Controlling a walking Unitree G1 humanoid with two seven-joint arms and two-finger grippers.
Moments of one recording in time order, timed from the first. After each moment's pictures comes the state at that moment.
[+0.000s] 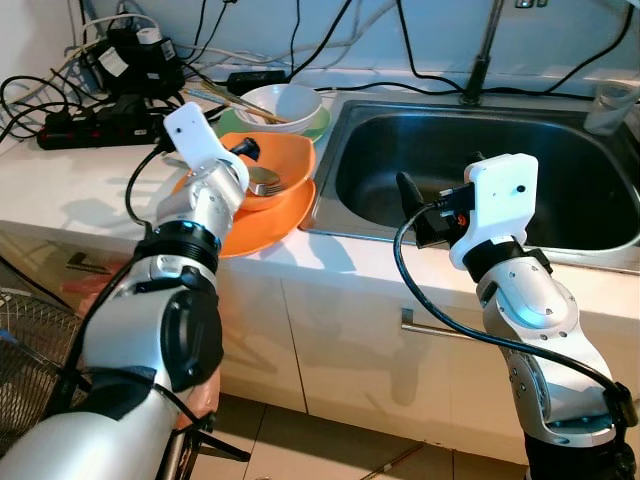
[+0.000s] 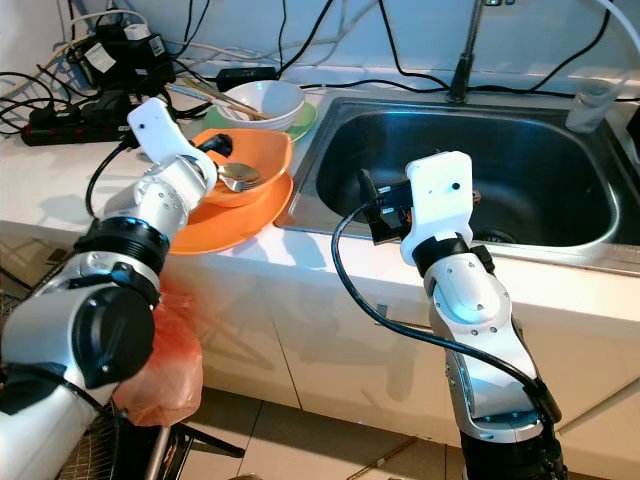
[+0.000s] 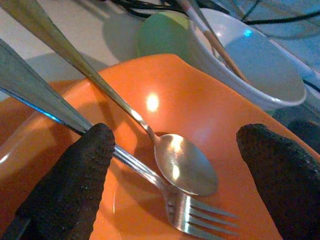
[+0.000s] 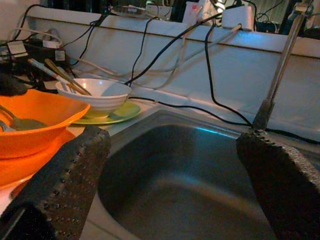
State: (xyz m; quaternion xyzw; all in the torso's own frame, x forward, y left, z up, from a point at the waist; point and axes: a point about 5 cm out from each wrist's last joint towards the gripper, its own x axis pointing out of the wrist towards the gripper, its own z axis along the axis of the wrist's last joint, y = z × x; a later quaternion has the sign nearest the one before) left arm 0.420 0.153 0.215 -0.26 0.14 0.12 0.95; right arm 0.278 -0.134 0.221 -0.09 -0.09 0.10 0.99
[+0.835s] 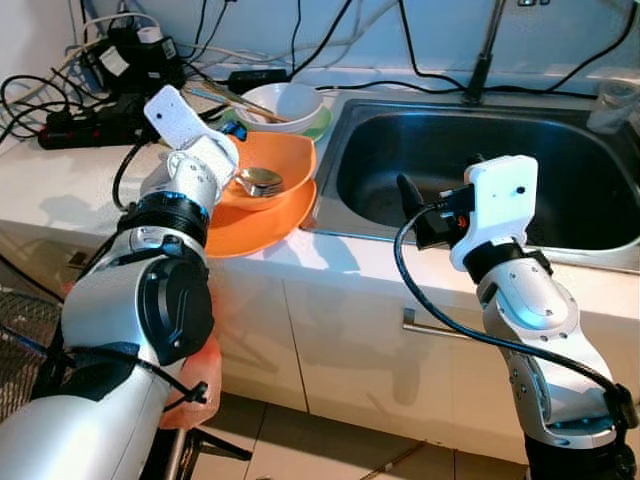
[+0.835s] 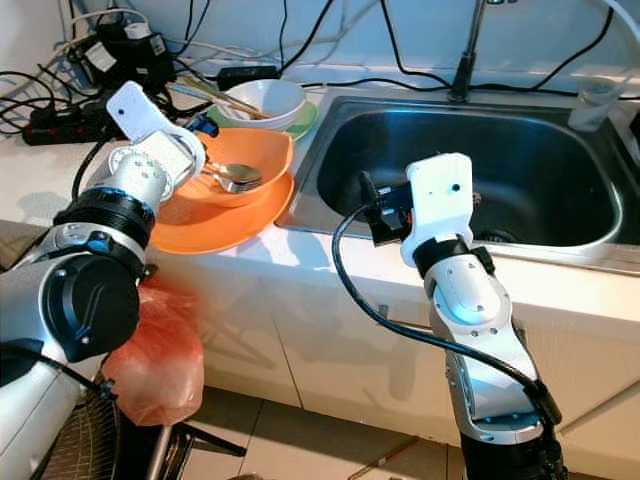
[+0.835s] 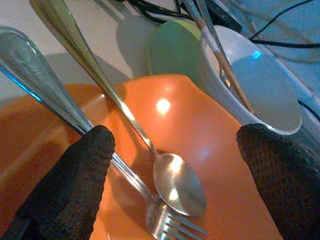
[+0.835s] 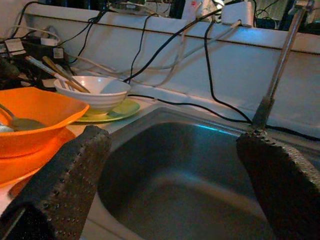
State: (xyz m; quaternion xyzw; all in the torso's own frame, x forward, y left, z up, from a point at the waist) left arm 0.423 0.159 0.235 -0.32 0.15 0.15 0.92; right arm 0.278 -0.134 0.221 -0.09 -0.08 0.09 0.99
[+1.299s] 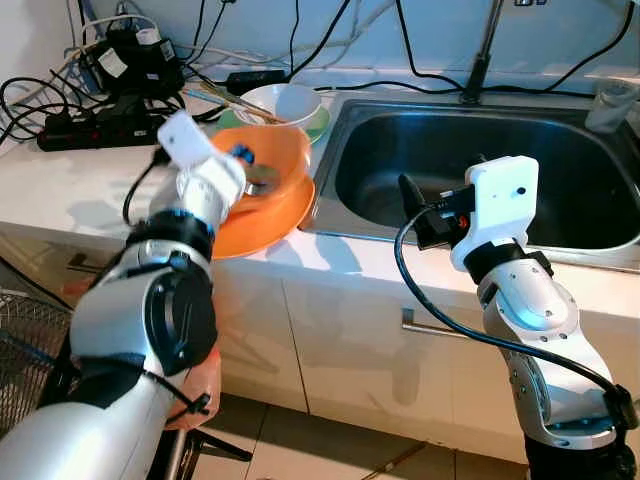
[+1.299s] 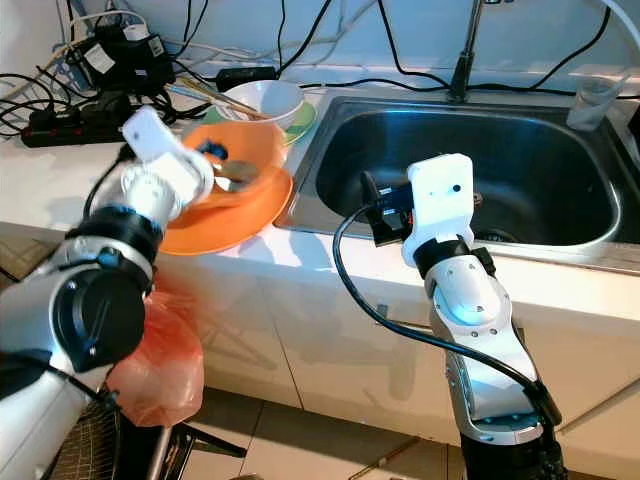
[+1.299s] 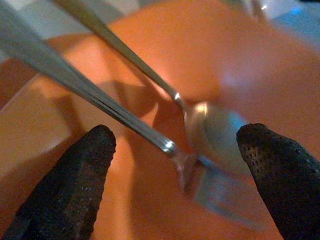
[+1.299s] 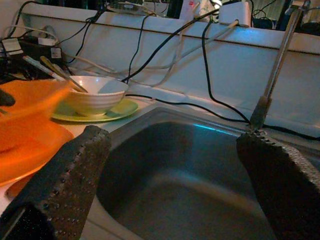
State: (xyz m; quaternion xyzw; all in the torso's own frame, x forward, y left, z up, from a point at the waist) left arm 0.417 0.158 0.202 -0.30 0.20 0.15 0.92; right arm 0.278 -0.135 0.220 -0.09 -0.08 0.09 0.99
